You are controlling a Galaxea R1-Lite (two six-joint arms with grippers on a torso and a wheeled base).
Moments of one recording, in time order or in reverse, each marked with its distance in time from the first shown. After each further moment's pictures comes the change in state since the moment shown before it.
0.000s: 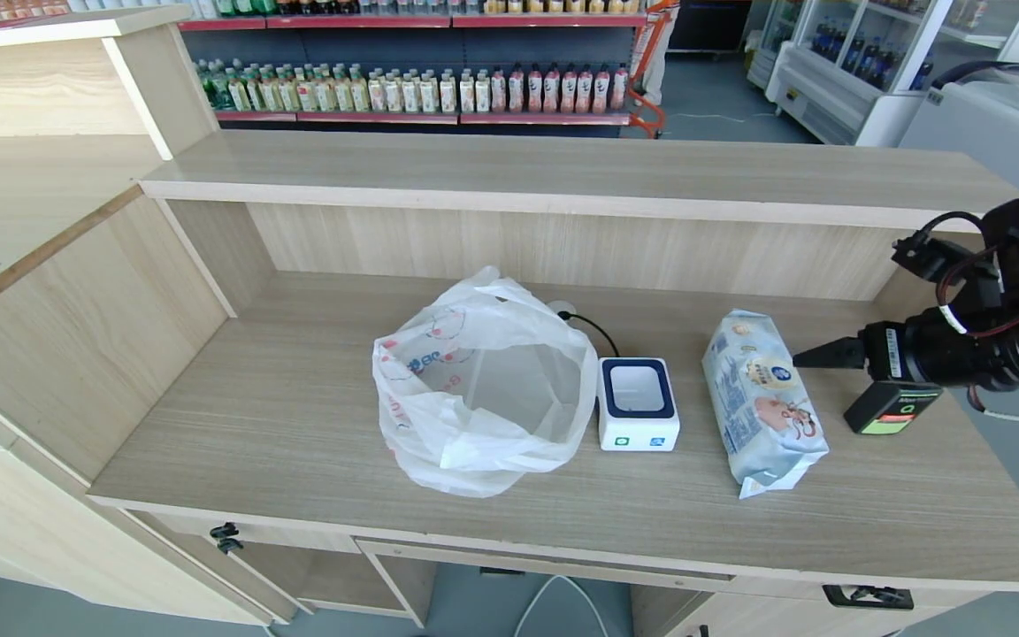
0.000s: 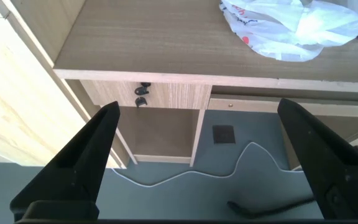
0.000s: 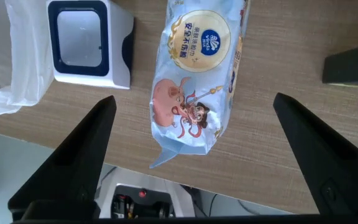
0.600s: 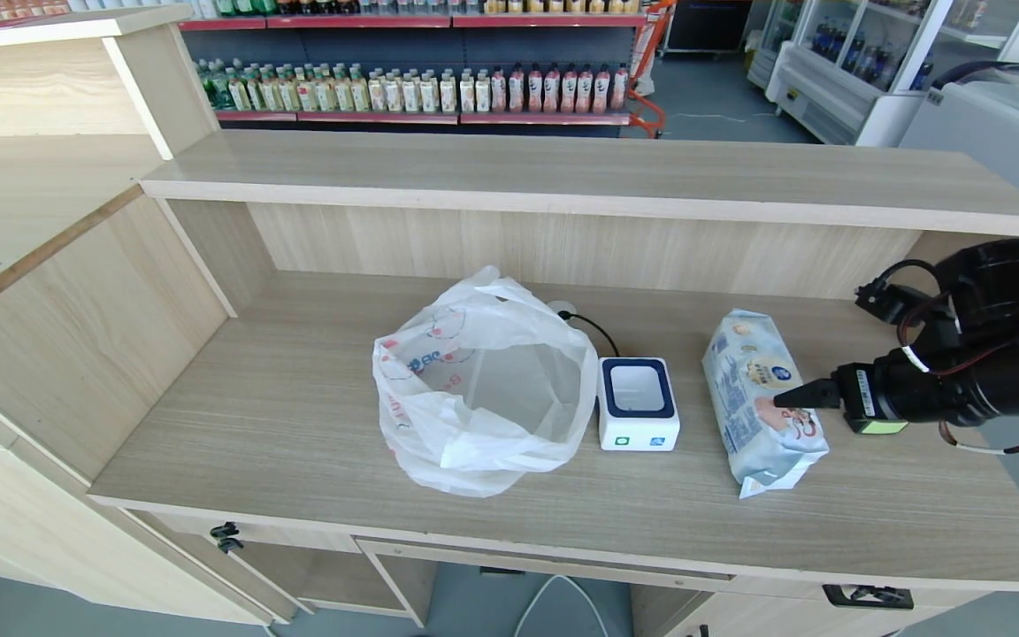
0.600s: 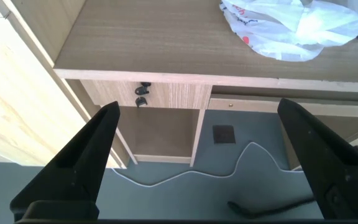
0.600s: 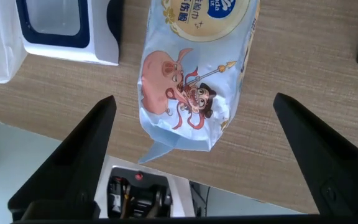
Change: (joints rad) left arm 0.000 0.000 0.000 0.000 0.000 0.000; right arm 0.011 0.066 0.086 -0.057 0.008 -0.036
